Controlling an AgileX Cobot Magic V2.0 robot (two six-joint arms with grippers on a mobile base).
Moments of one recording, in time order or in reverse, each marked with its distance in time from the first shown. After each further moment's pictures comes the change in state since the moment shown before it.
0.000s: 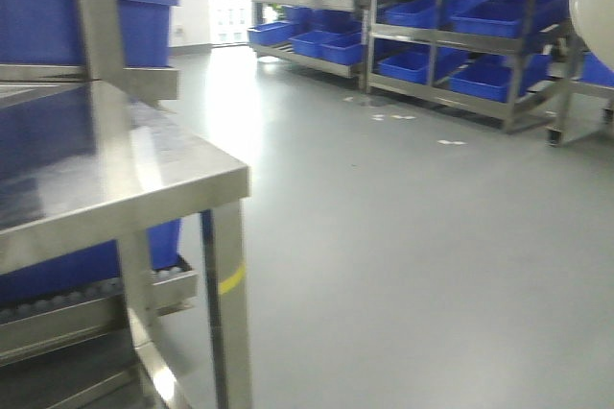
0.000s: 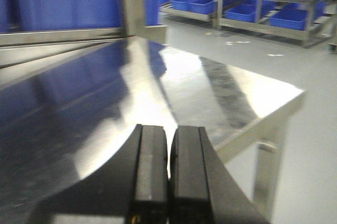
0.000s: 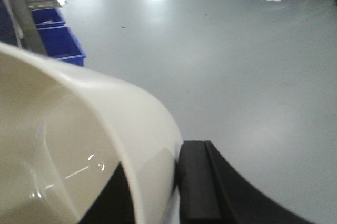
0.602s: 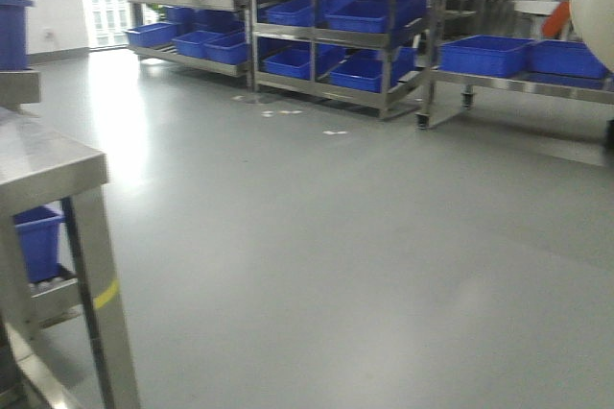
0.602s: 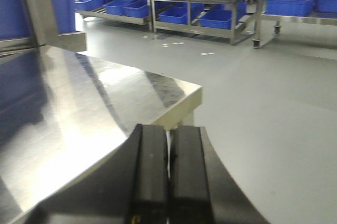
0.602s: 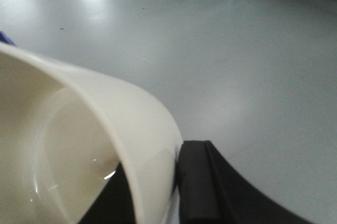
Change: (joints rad) left arm 0.000 0.000 0.000 0.000 0.000 0.000; right arm 0.000 0.000 0.000 0.000 0.000 0.000
